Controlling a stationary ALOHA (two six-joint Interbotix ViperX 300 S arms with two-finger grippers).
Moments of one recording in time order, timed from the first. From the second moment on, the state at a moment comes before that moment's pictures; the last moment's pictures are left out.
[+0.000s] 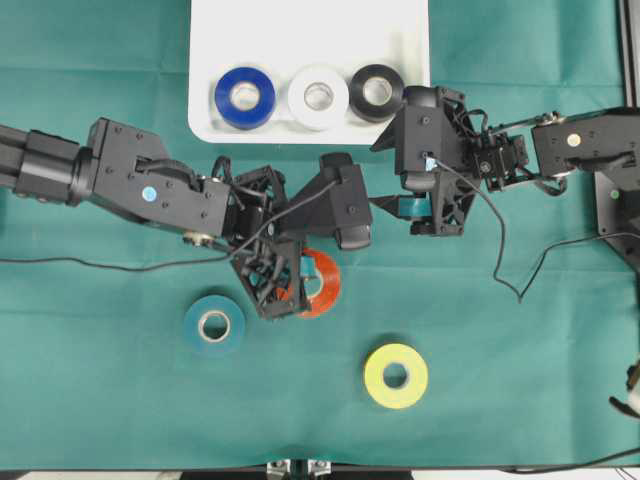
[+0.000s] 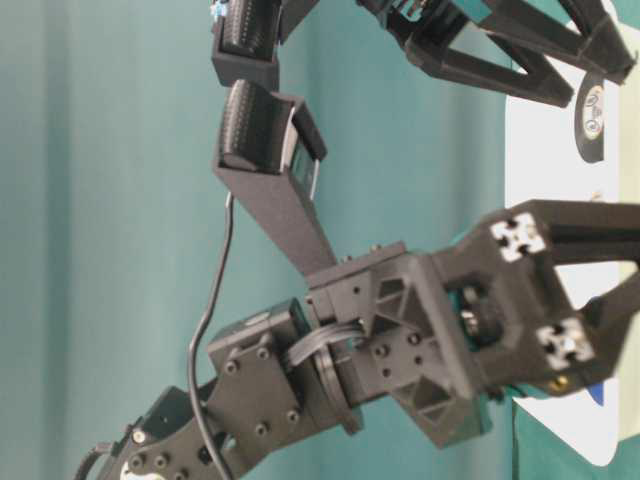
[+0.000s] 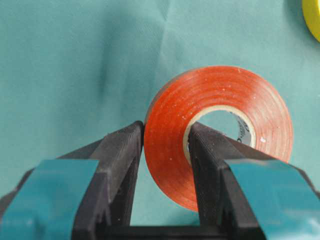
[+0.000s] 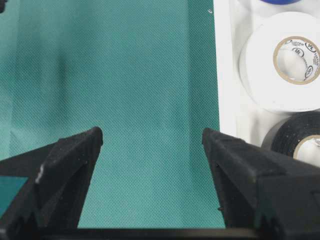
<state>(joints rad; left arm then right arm) -0.14 0.23 0.25 -0.02 0.59 -0.37 -0.02 -0.14 0.84 -0.45 0.09 0.58</state>
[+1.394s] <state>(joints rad) 0.32 0.17 0.32 -0.02 0.39 0.26 -0.02 -0.14 0.84 -0.45 0.09 0.59</state>
